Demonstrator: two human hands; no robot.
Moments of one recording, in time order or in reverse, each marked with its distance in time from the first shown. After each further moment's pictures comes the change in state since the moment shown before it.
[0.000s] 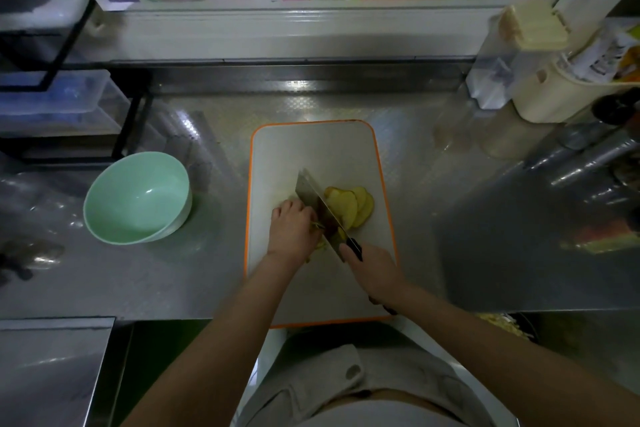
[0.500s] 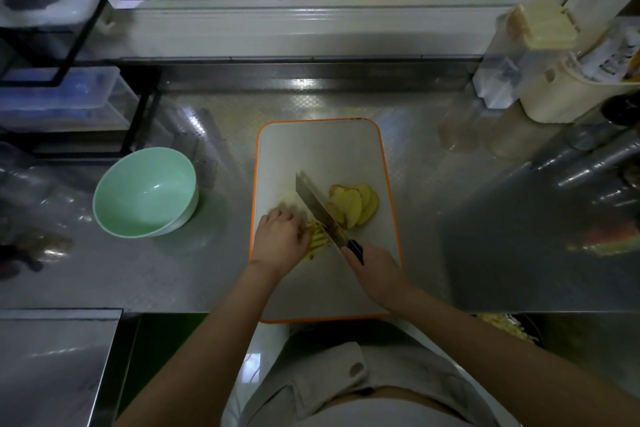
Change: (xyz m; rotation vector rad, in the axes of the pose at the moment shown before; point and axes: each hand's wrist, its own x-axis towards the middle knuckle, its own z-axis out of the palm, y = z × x) left_hand -0.025 -0.024 -0.002 0.003 0.091 0.029; right_hand -0.005 0.004 0.006 -0.004 0.018 -0.084
